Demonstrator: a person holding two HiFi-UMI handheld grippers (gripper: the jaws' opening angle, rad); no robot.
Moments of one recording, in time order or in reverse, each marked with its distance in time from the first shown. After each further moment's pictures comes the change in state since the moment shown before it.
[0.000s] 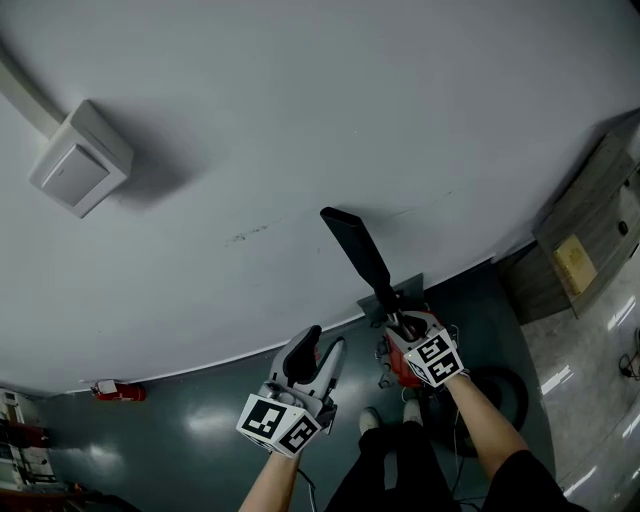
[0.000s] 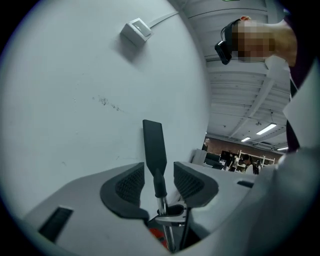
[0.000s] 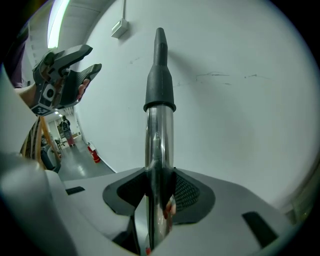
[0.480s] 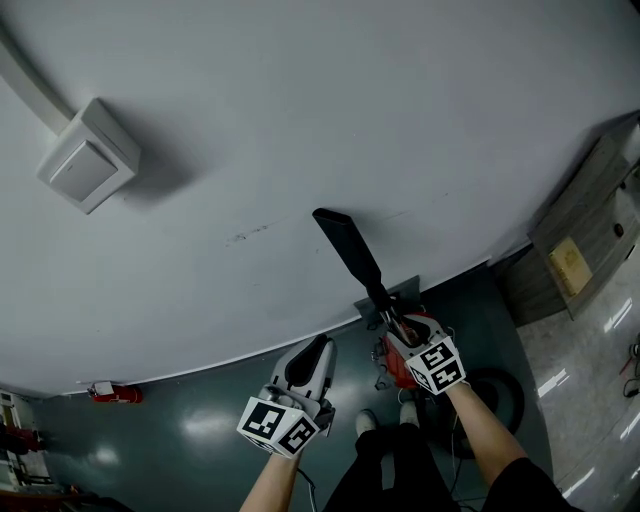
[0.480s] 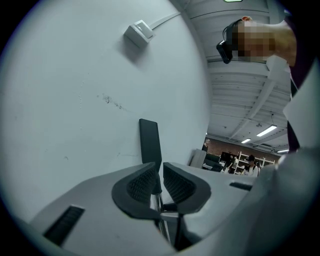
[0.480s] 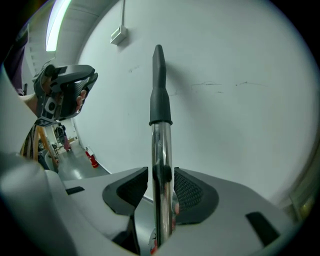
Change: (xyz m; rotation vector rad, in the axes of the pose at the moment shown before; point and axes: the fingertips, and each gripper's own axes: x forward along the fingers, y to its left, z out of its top) left arm -0.009 -0.001 -0.010 -0.019 0.001 0.004; right arm -0.024 0.005 0.006 0.032 -0.046 -0.031
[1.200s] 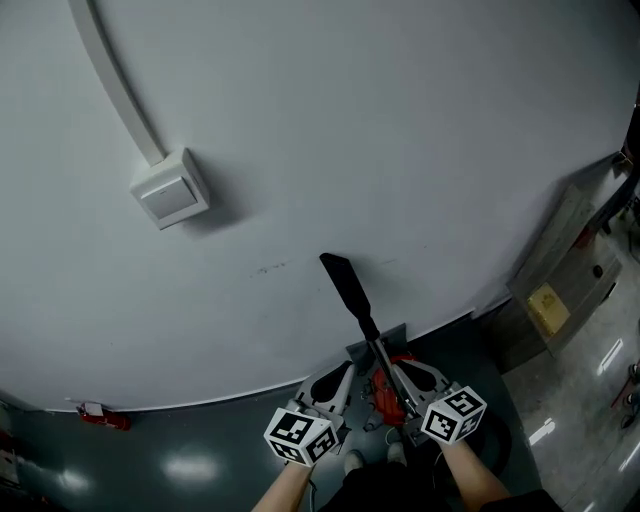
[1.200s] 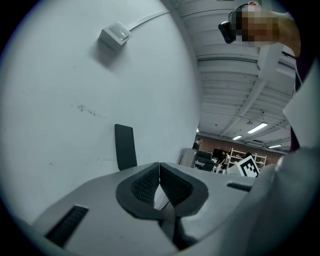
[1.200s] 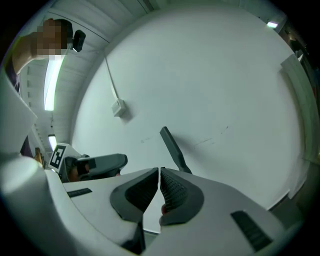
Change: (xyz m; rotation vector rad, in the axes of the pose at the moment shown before) left arm -0.001 -0.076 0.017 0.063 0.007 -0.089; right arm -0.152 0.054 0.125 0.349 -0.451 0.070
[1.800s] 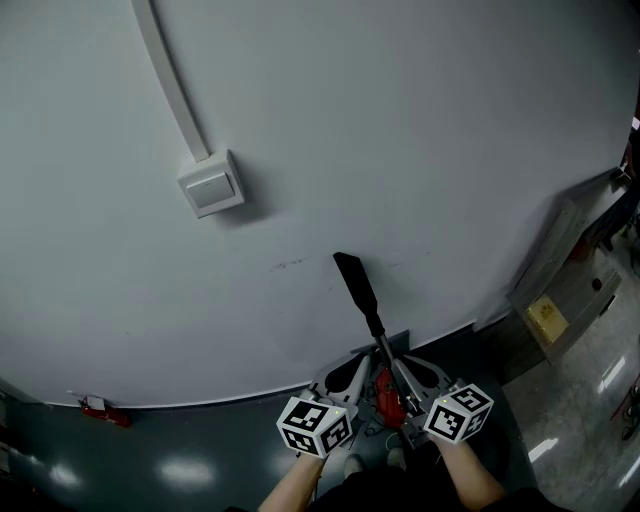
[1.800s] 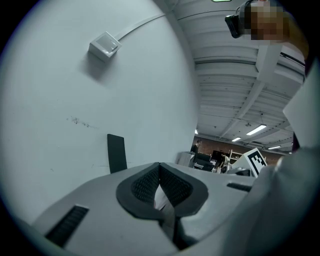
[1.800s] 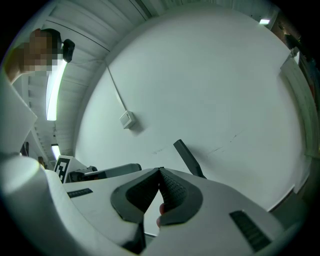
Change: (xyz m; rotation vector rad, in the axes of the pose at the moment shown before) left arm -0.018 -0.040 0.031 0.006 -0.020 -0.005; right arm -0.024 0.061 0.044 0.048 -0.053 0.028
